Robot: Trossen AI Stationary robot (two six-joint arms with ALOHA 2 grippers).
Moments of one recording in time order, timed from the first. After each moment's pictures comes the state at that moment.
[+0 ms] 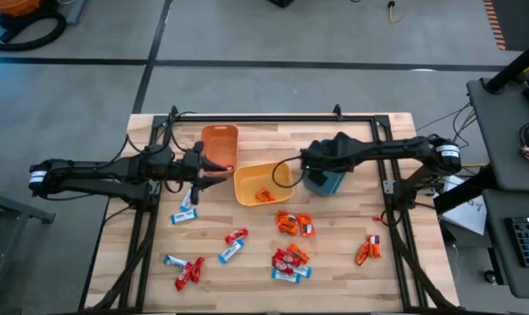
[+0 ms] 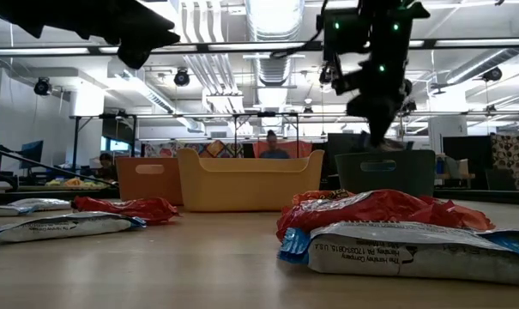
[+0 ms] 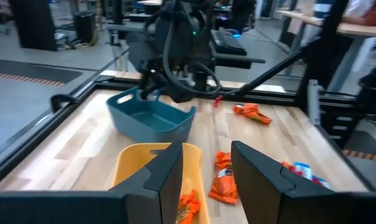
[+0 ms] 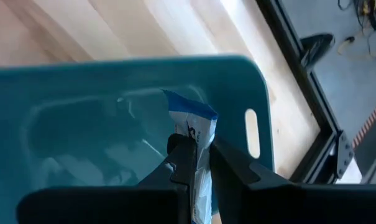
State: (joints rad) left arm 0.10 0.75 0.53 0.05 0.06 -0.07; right arm -0.18 1.57 1.14 -1.05 0.51 0.44
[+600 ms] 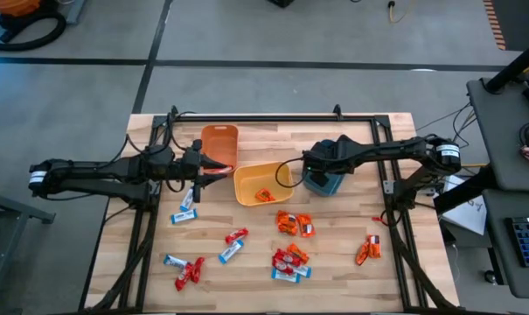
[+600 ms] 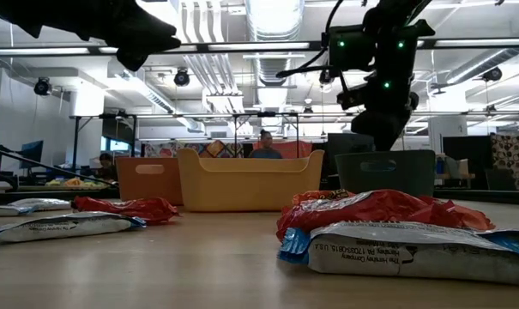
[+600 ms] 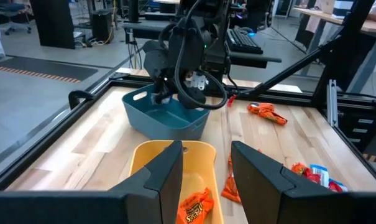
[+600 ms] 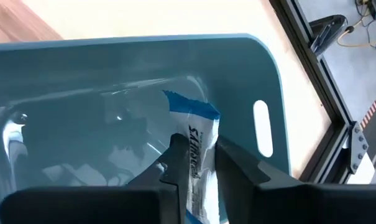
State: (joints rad) left arm 0.10 0.75 0.53 0.04 0.01 -0.07; right arm -0.20 1.57 1.05 -0.96 0.52 0.46
